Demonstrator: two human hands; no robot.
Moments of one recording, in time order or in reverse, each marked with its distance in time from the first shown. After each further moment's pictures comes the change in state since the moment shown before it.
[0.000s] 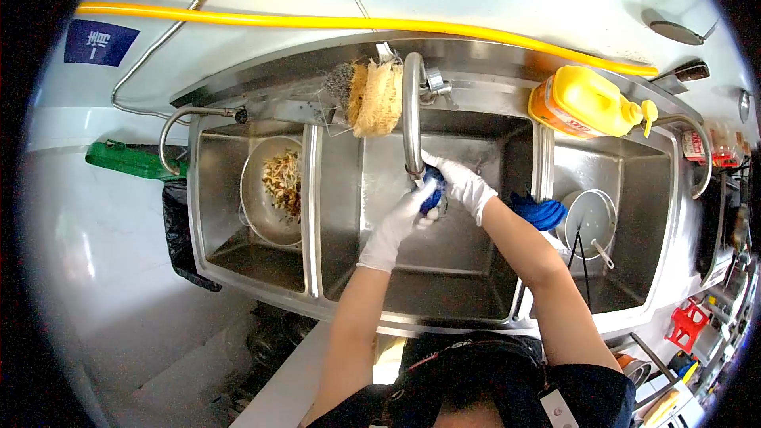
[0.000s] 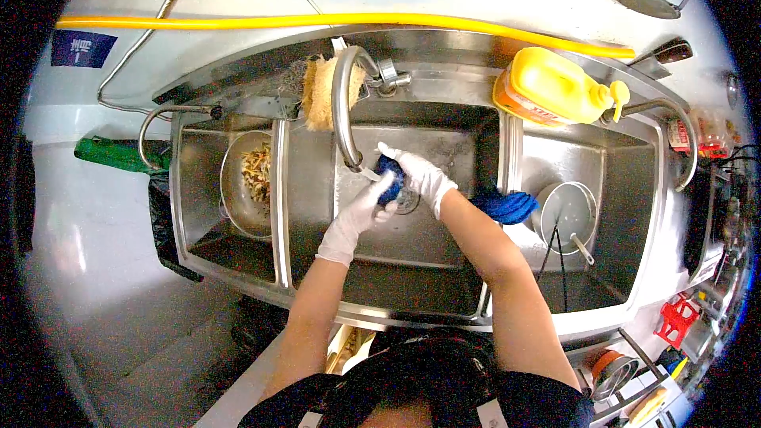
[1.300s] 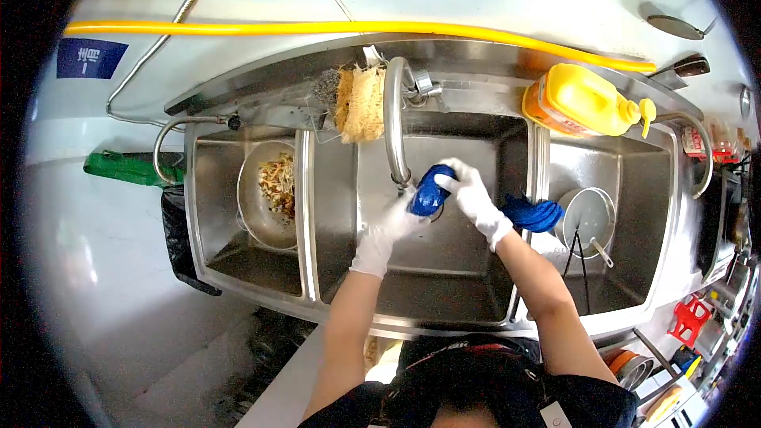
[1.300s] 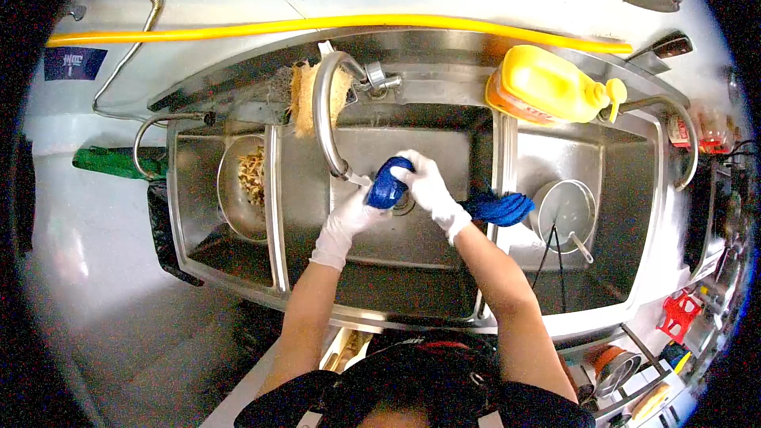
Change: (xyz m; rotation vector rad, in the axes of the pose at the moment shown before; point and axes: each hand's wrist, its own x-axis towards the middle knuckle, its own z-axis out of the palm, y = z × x) left_hand 0.019 -0.032 -0.035 0.184 -0.005 0.291; right_hand -0.059 0.008 -0.007 -0.478 0.211 -0.635
